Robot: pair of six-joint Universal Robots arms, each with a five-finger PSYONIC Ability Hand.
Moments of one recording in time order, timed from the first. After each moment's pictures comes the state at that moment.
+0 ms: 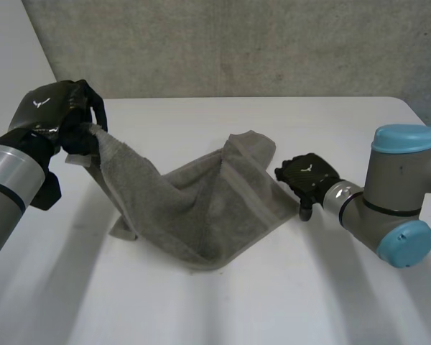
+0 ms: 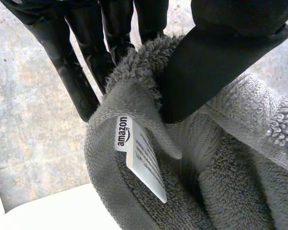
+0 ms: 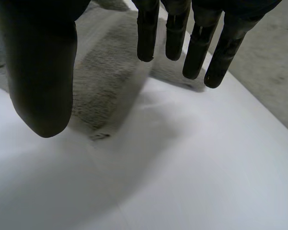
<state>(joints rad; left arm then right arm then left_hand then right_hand) 4.46 -1.54 -1.73 3.30 -1.44 3.05 1.92 -0.88 1.31 -0.01 1.29 2.60 1.20 1.22 1.22 1.22 1.03 0.40 0.38 0.39 0.41 0.25</state>
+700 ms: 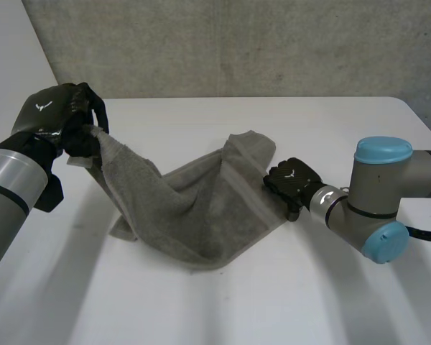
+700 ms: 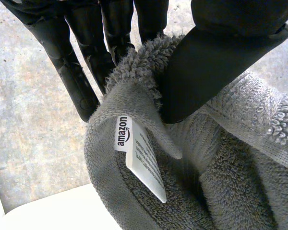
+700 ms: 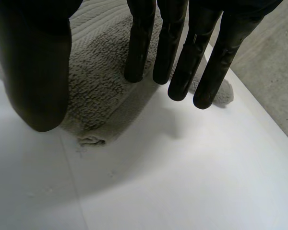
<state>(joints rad) 4.45 -1.54 -1.76 3.34 -1.44 3.05 1.93 -0.73 1.19 -0.07 1.20 2.47 1.20 1.22 1.22 1.22 1.03 0.69 0.66 0.69 0.69 0.45</state>
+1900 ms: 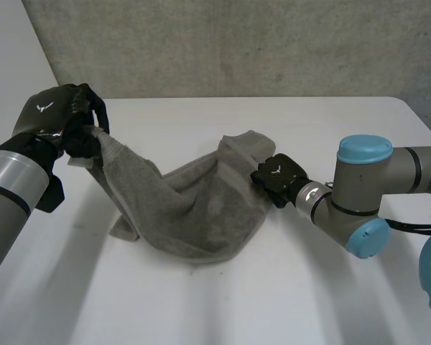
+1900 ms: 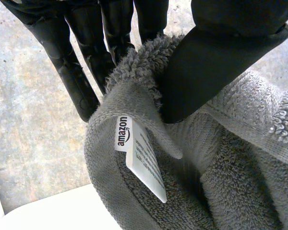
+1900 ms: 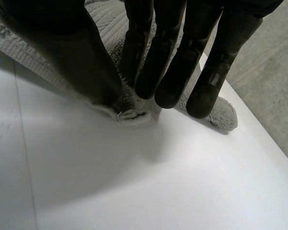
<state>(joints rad) 4.45 -1.55 -1.77 3.36 -1.44 3.05 1.98 -0.67 1.09 -0.07 1.21 2.48 1.20 1.22 1.22 1.22 1.03 1.21 1.19 1.19 1.19 1.02</state>
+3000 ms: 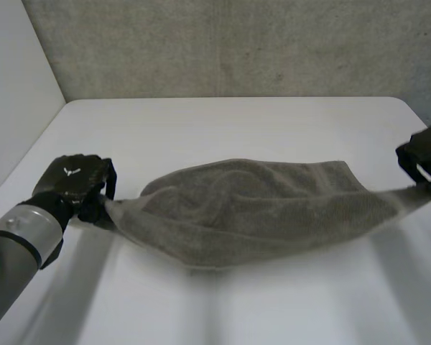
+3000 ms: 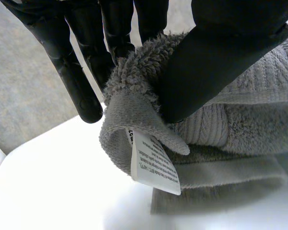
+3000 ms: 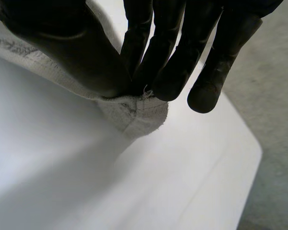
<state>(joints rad) 4.45 -1.58 -1.91 3.24 -1.44 3.36 1.49 -1.56 1.43 0.70 1.16 2.25 1.20 1.22 1.22 1.22 1.03 1.32 1.33 1.34 1.34 1.17</state>
